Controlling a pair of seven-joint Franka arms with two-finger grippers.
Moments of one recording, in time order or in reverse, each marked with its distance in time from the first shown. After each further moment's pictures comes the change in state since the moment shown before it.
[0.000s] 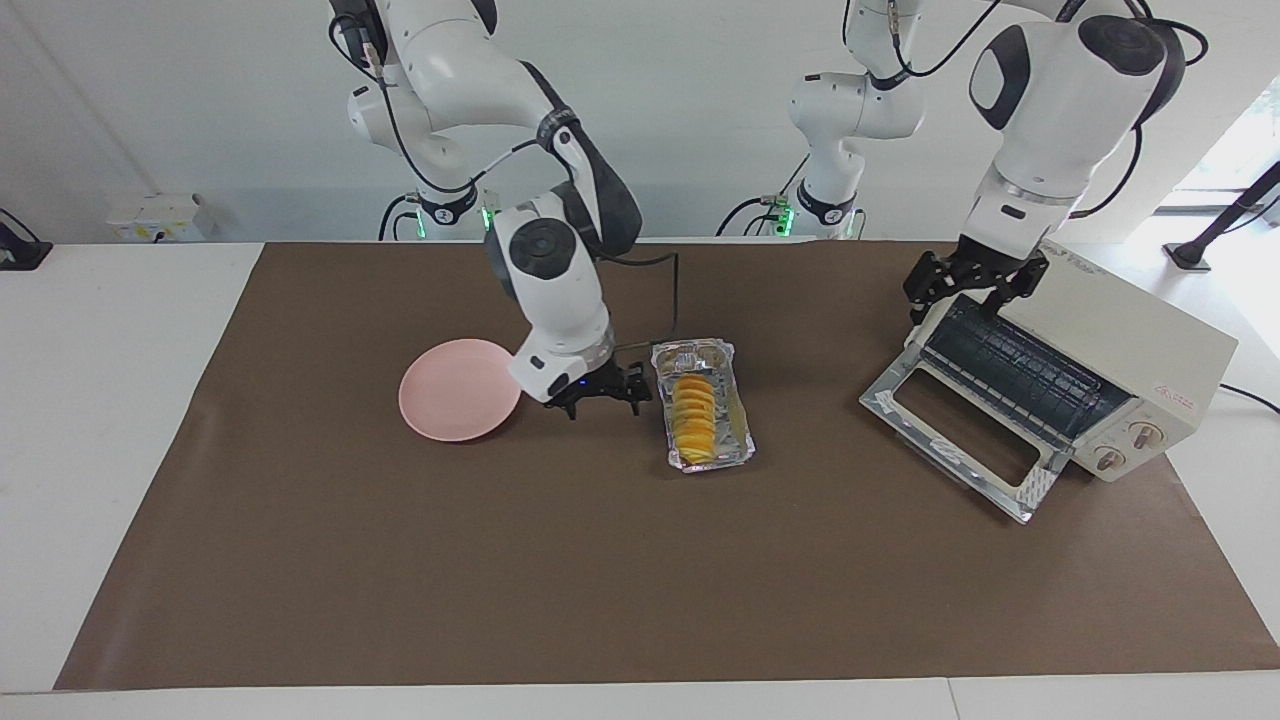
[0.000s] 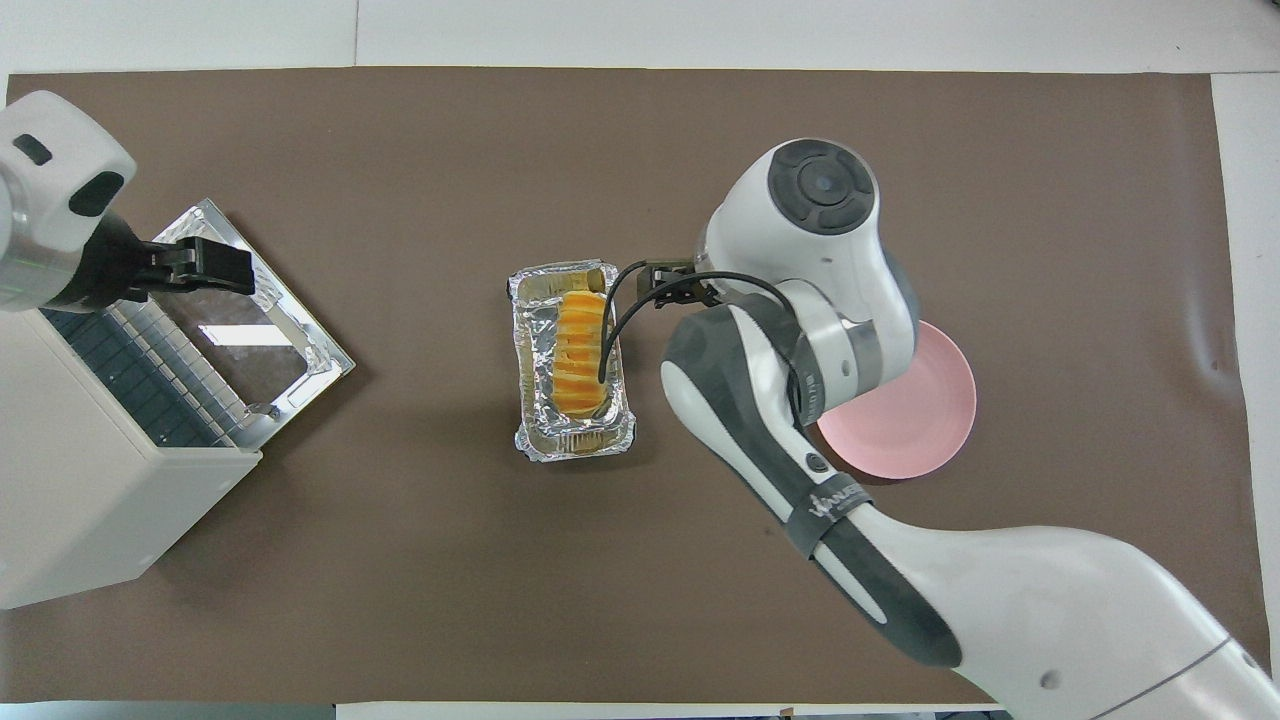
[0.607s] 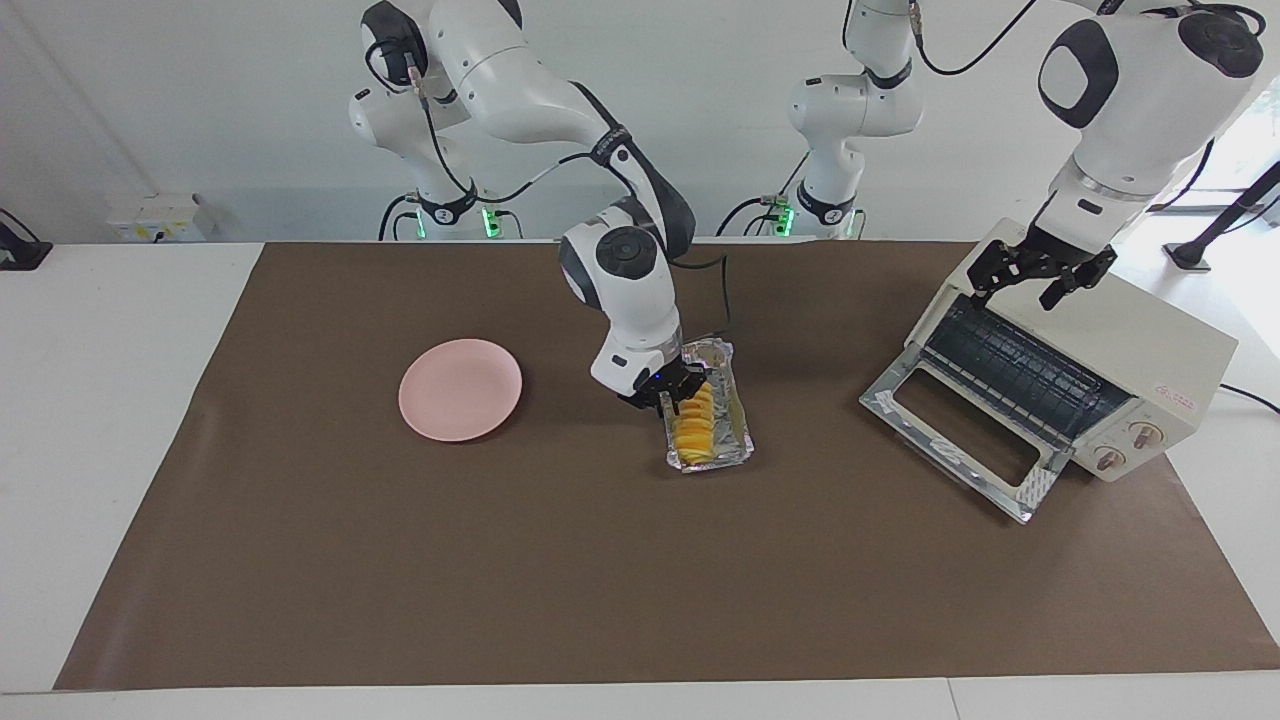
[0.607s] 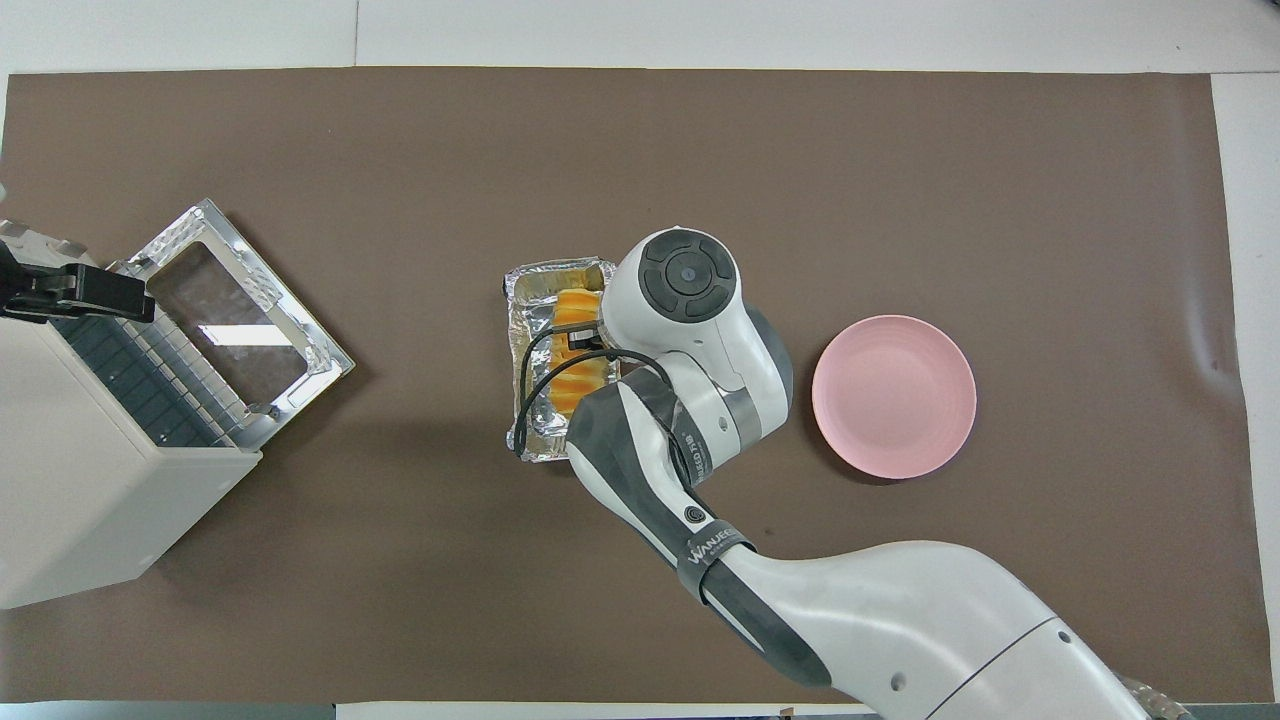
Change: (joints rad) left arm 0.176 -0.024 0.015 0.001 0.000 -0.079 0.266; right arm 0.177 0.117 0.029 -0.027 0.000 0.211 0.023
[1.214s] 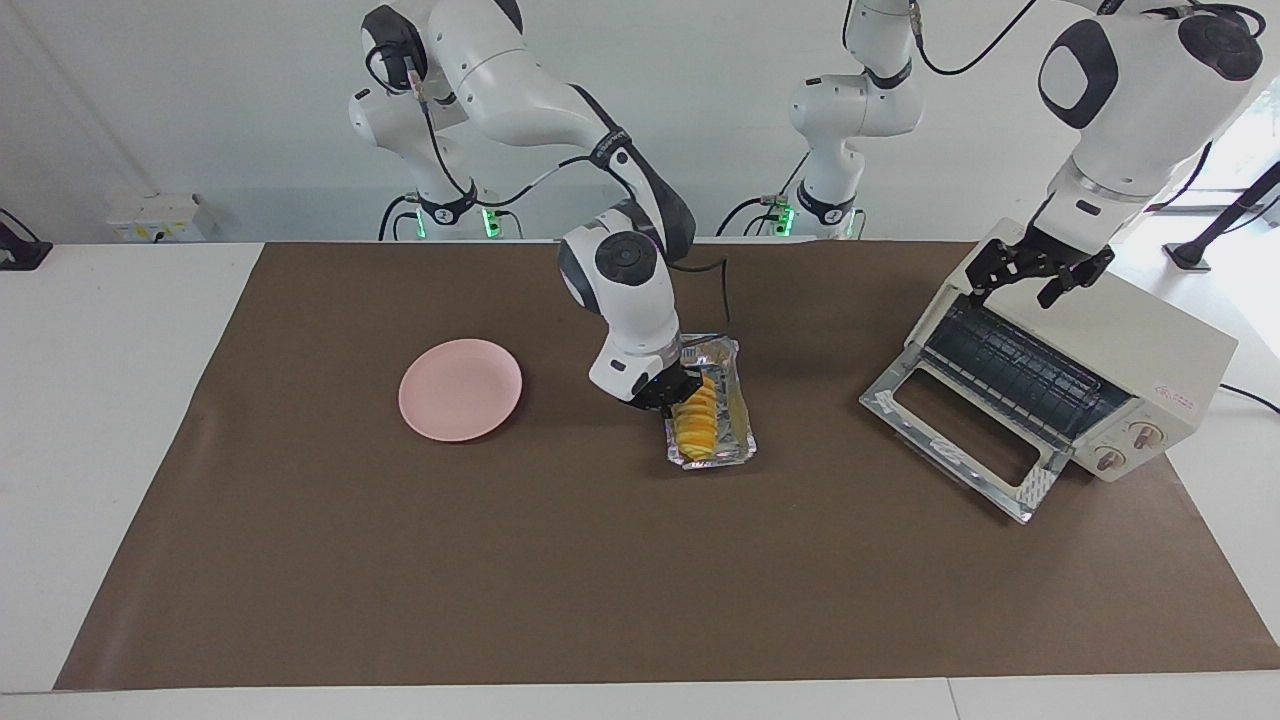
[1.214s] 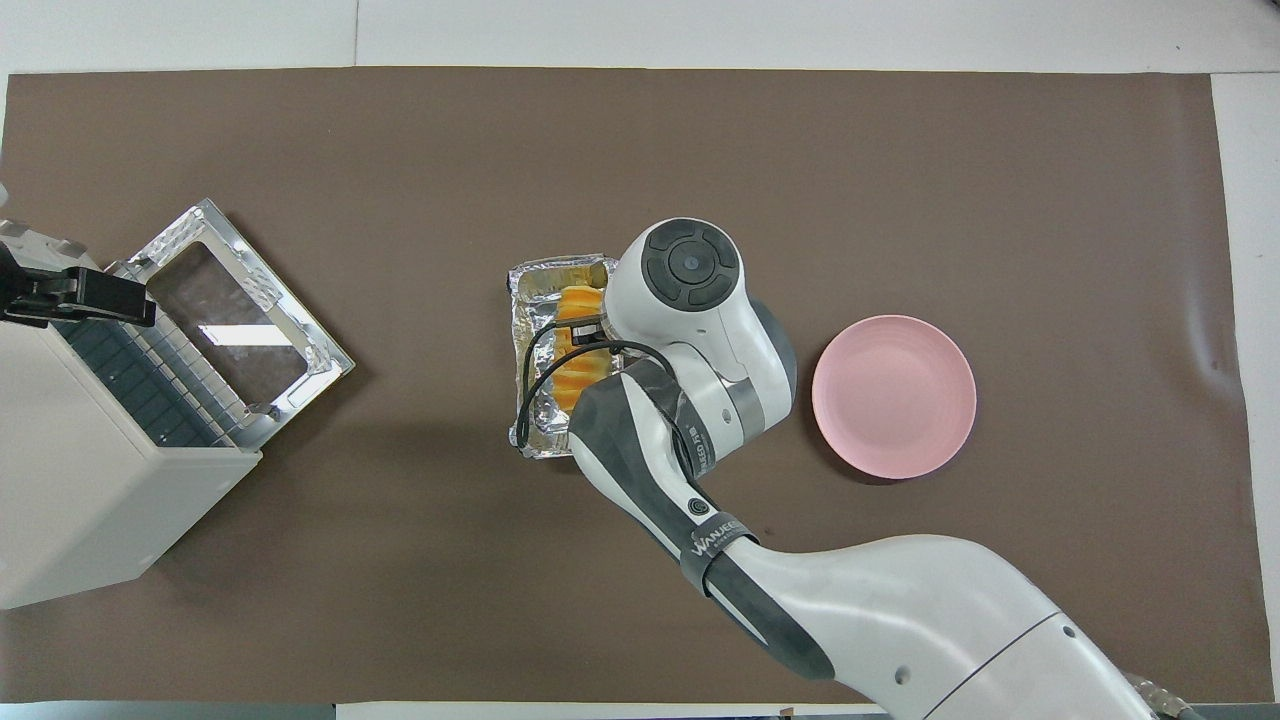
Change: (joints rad) left arm 0.001 0.000 0.001 0.000 0.000 -0.011 0.000; right arm -0.009 0.011 0.002 0.016 0.000 -0.022 -0.001
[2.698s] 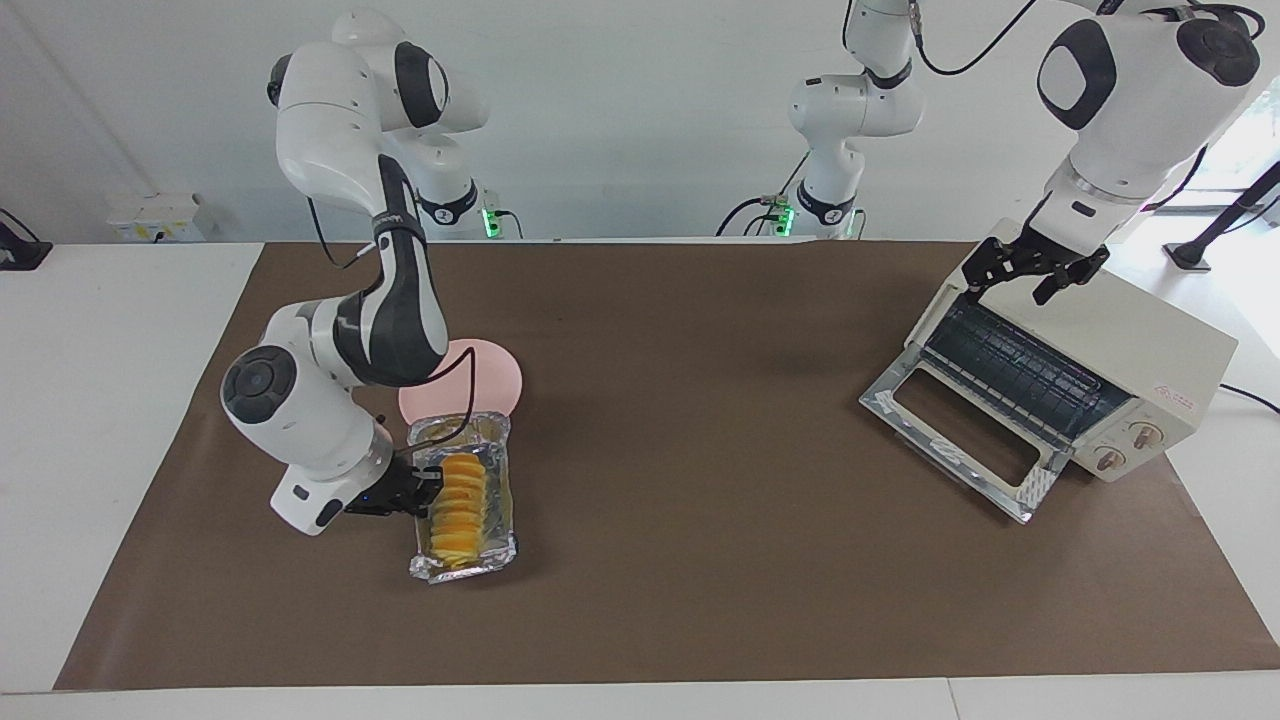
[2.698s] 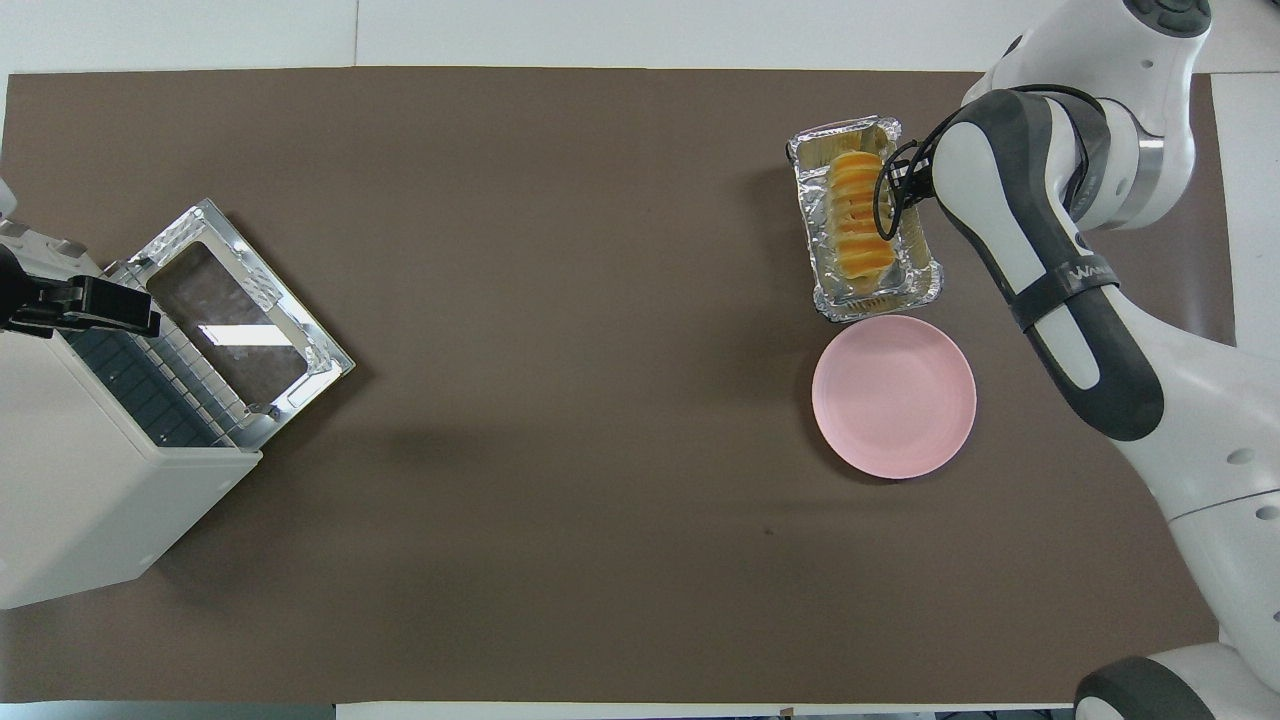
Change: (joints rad) left arm -0.001 0.000 -0.004 0.000 0.000 -0.036 0.000; right arm -0.499 0.151 -0.007 0.394 -0.006 -0.389 -0.538
